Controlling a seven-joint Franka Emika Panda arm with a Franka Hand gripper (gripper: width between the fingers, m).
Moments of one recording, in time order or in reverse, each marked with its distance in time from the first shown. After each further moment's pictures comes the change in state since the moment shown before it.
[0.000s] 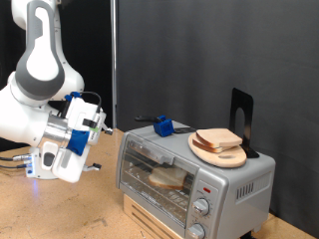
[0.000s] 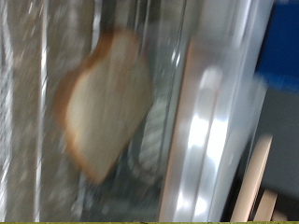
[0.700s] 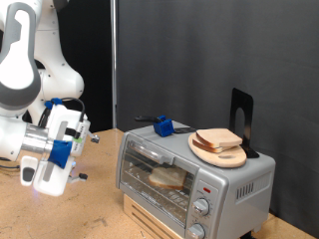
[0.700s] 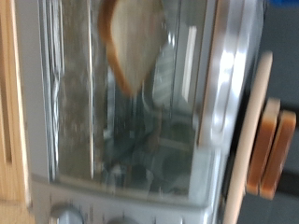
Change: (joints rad) arm -0.041 0.197 -0.045 0.228 0.021 -0.053 0.092
